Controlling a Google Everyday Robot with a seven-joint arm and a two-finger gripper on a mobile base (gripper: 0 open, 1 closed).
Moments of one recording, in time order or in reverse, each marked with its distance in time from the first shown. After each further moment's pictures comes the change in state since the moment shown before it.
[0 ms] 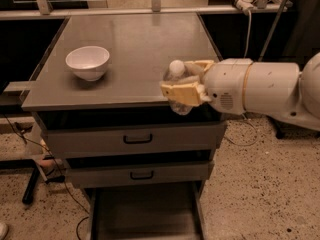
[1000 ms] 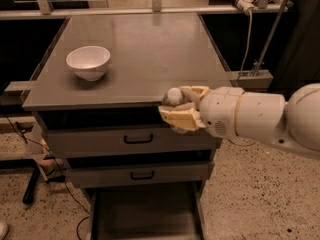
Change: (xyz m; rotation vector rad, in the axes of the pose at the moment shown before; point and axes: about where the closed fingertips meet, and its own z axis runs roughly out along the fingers) arm 0.053 0.019 0.011 -0.011 0.029 0.018
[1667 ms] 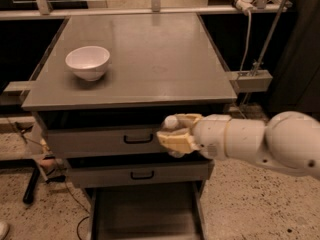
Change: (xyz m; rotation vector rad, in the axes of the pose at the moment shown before) arm 0.074 0.012 0.027 -0.061 0.054 0.105
